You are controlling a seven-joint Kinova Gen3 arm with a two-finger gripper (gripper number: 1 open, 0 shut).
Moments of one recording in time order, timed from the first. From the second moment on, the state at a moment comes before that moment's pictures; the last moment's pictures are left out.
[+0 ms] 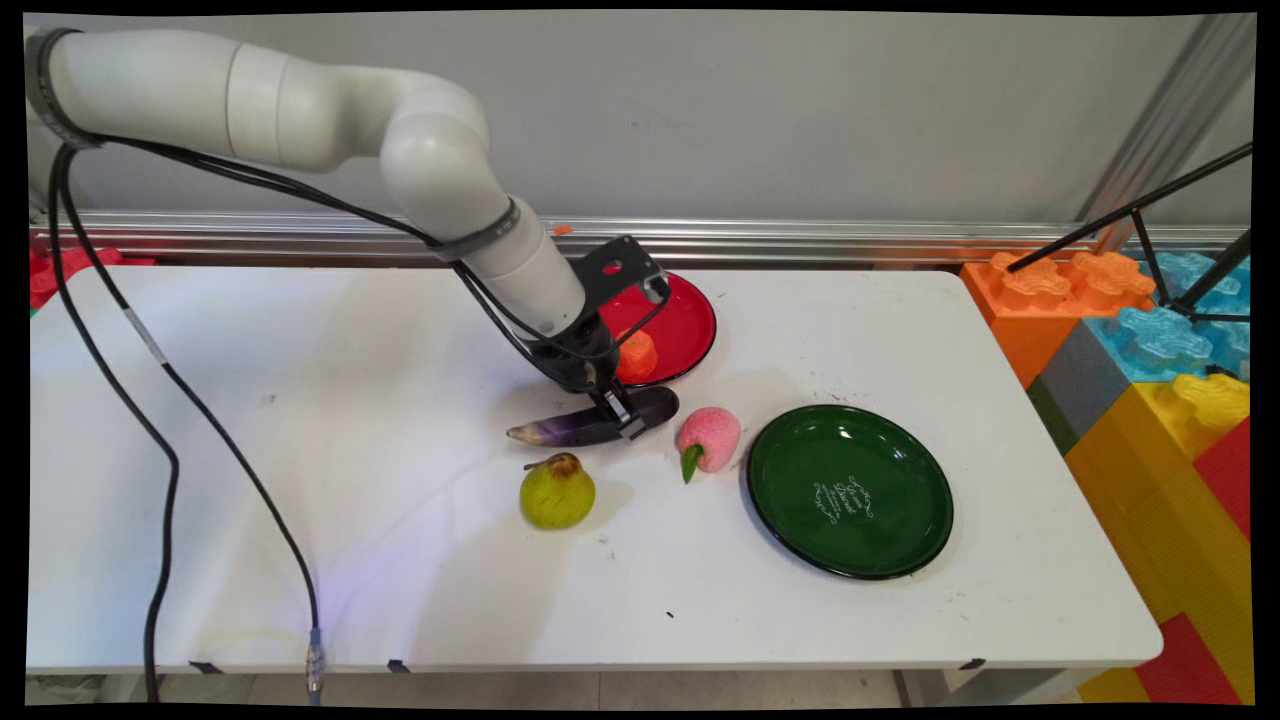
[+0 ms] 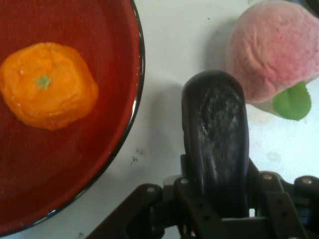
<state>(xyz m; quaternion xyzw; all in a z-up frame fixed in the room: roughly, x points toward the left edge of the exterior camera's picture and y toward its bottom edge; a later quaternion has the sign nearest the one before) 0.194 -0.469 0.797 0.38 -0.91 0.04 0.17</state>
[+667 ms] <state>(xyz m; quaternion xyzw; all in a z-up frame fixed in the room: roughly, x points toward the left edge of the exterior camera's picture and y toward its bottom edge) 0.191 -0.470 0.777 0.36 -0.92 0.05 0.16</state>
